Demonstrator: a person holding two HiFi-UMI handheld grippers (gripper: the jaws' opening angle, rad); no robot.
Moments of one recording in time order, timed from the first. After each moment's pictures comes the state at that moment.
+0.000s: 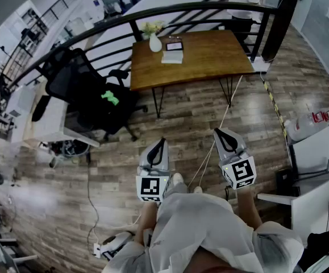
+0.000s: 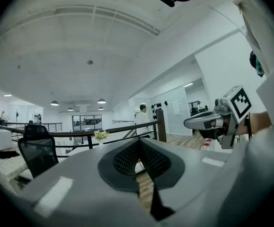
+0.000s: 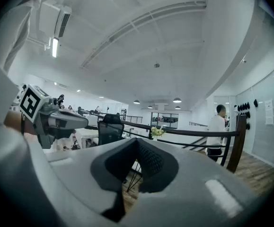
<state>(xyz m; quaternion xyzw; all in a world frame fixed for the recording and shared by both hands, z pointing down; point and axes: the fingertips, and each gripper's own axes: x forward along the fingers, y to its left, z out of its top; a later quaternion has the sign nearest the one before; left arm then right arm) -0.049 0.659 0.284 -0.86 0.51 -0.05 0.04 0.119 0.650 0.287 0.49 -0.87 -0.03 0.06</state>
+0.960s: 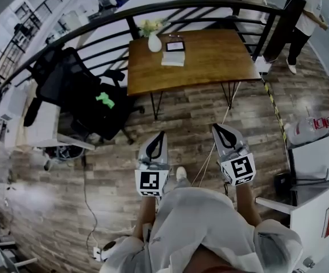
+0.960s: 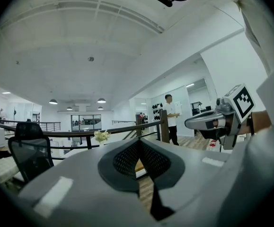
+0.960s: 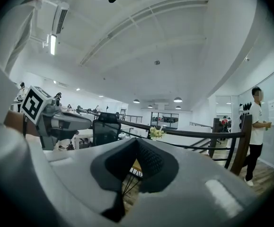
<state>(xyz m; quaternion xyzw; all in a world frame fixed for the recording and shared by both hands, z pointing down) -0.073 0.528 0.293 -0.86 0.50 -0.04 0.04 0.088 0.529 0.295 0.50 -0.87 -0.04 0.07</state>
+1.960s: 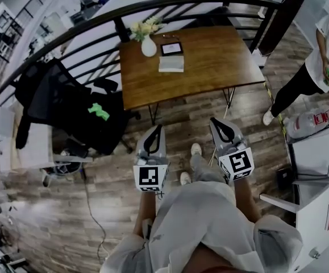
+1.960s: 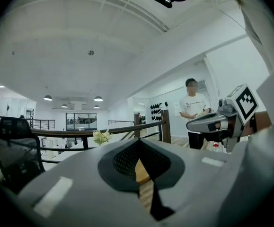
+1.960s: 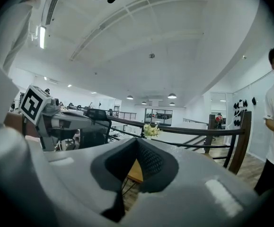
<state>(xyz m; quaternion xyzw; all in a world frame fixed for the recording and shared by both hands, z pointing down) -0.111 0.369 0.301 -0.88 0.48 -0.04 0.03 0.049 0.384 0.308 0.53 -0.84 -0.02 0.08</state>
